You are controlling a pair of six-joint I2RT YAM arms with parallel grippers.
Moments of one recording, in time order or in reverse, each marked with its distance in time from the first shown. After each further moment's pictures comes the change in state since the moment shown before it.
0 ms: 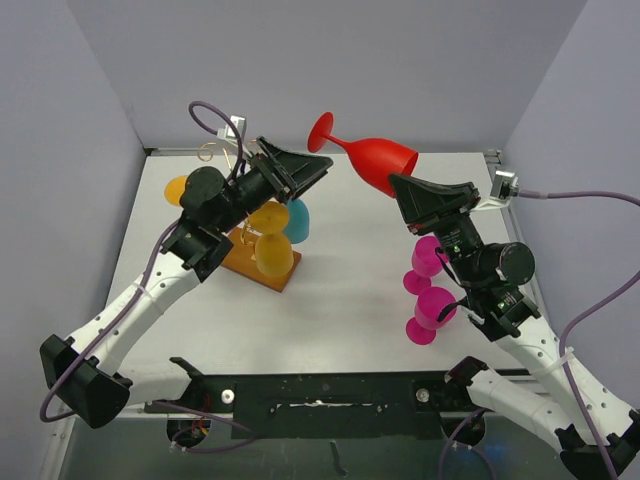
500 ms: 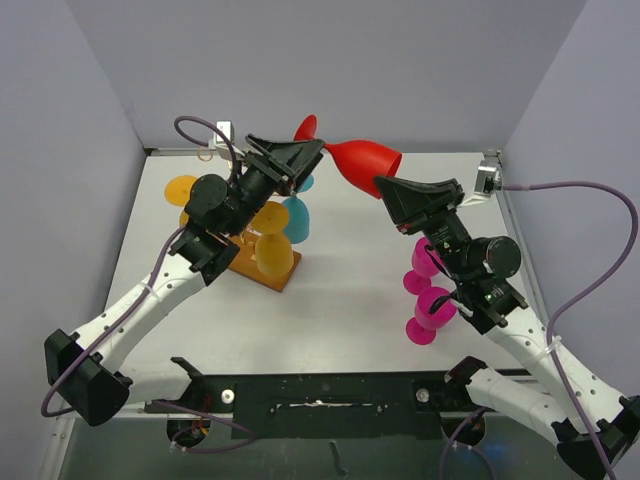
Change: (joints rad) left arm -0.039 0.006 -0.038 0.134 -0.243 -0.121; right arm 0.000 0.054 -0.023 0.087 -0.082 0.069
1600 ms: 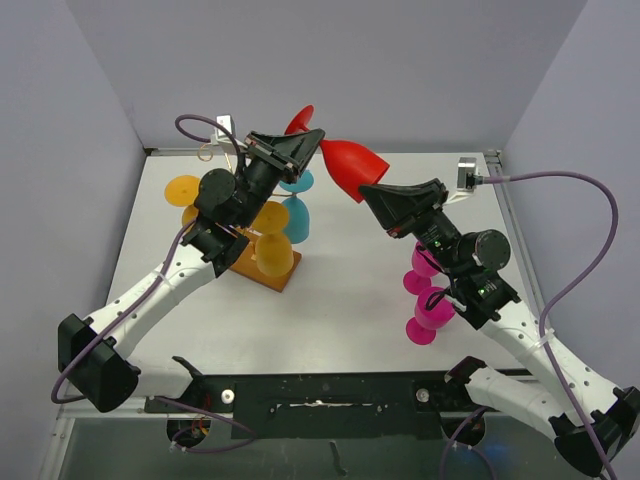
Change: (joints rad) left arm -0.003 0.086 0.032 0.105 -0.099 -0.011; right arm 0.001 0.050 0.000 -0.002 -0.124 0.037
